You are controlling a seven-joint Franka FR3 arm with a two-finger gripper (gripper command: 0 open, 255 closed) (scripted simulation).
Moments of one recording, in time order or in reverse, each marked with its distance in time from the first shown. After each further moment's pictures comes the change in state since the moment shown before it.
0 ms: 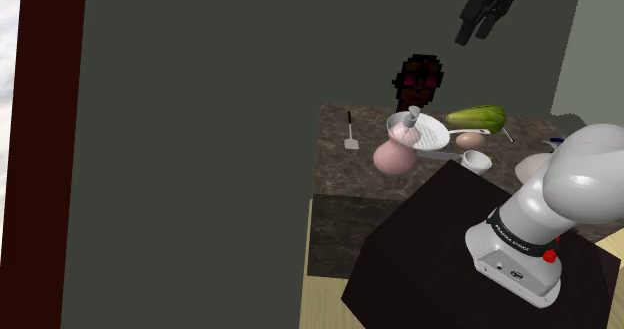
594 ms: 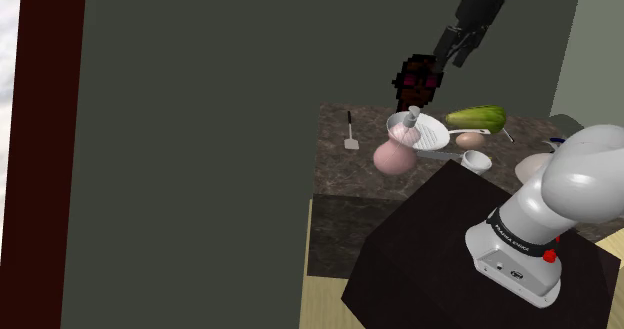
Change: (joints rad) arm -0.032 0.035 -0.022 -0.197 -0.042 0.242 -0.006
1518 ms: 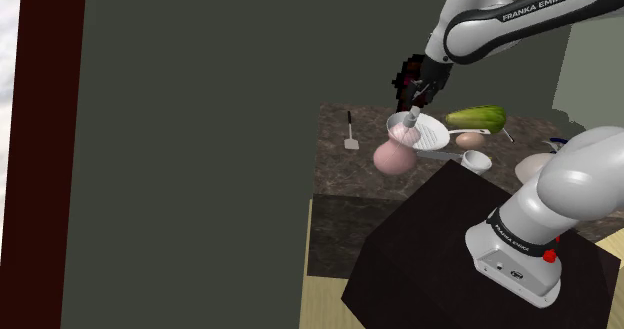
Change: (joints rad) arm -0.073 0.317 -0.068 -0.205 -0.085 0.549 0.000
